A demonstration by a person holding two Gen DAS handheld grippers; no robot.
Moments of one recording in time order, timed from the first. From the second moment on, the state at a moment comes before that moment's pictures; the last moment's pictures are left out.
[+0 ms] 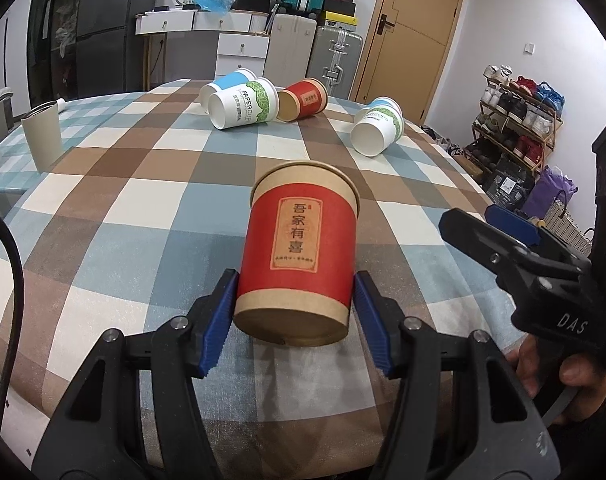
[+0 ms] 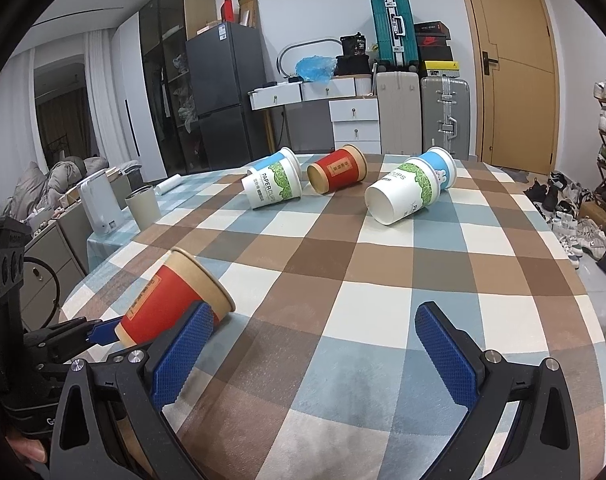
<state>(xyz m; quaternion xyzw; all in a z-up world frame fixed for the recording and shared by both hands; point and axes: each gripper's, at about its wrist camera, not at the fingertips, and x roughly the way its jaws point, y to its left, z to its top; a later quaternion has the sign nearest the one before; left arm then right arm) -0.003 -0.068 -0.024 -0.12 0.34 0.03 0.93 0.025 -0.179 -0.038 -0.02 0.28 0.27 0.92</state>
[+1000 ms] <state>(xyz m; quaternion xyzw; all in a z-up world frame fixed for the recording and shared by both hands) -0.001 0.024 -0.003 -0.08 0.27 0.04 0.96 0.044 -0.140 -0.036 0.03 0.40 0.31 0.86</state>
